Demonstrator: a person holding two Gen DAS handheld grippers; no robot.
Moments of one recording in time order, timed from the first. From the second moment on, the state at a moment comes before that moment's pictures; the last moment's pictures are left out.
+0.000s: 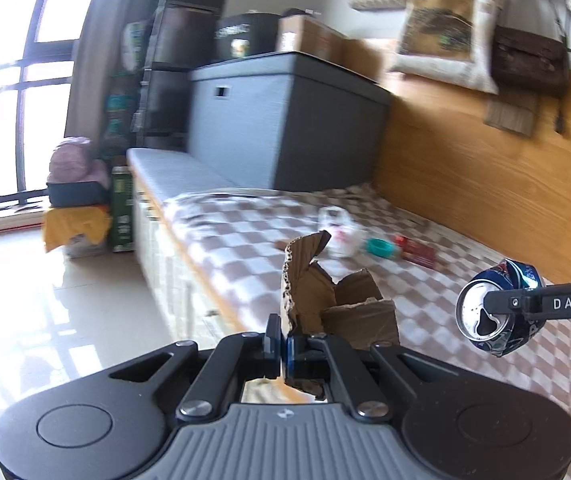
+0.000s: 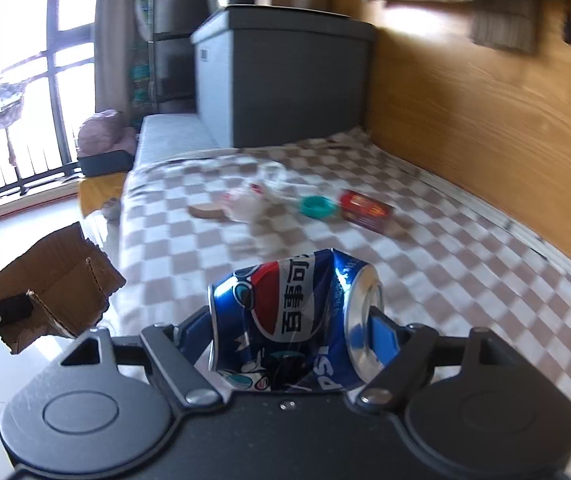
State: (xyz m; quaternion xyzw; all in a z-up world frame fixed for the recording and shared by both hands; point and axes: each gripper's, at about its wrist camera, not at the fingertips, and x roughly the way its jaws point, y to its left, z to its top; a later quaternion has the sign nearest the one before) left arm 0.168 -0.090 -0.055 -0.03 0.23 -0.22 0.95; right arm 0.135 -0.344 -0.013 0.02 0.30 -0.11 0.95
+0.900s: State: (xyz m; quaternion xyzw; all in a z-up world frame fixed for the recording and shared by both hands) left arm 0.216 0.051 -0.107 -0.07 0.29 -0.07 0.95; right arm 0.225 -0.156 -0.085 -0.01 0.33 0.03 0.94
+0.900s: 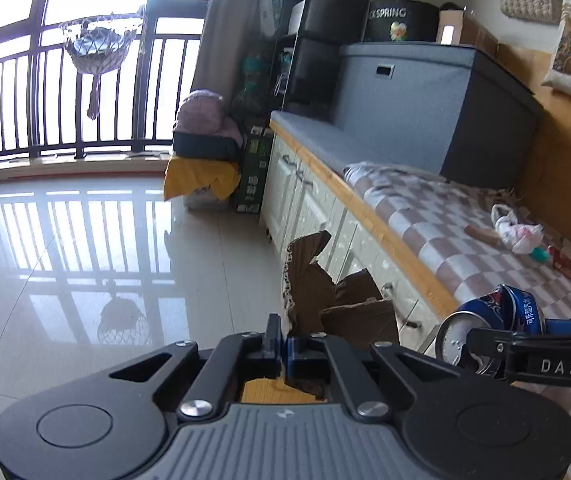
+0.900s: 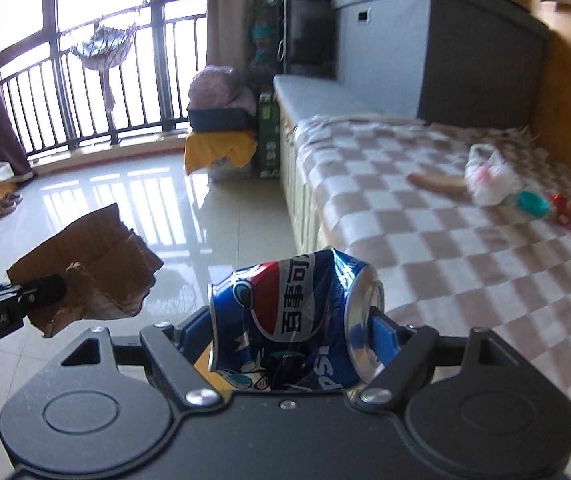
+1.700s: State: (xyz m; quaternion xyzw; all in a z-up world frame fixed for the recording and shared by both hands) left arm 0.300 0.085 -0.238 -0.09 0.41 -0.04 0.91; right arm 0.323 -0.110 -0.238 -0.01 0.45 0.08 0.89
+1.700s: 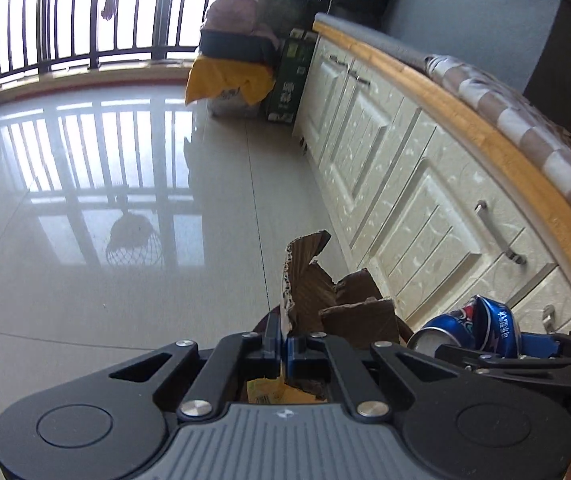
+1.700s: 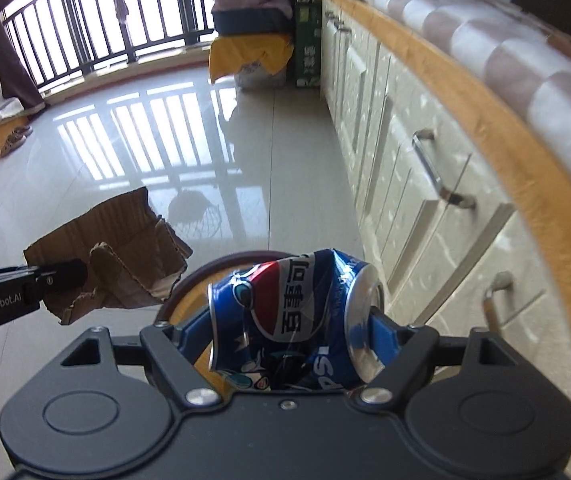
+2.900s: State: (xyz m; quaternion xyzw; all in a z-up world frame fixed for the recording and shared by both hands) left arm 0.401 0.046 -0.343 -0.10 0.55 -0.11 0.82; right arm 0.383 -0.103 -0.323 -0.03 0.60 0.12 0.79
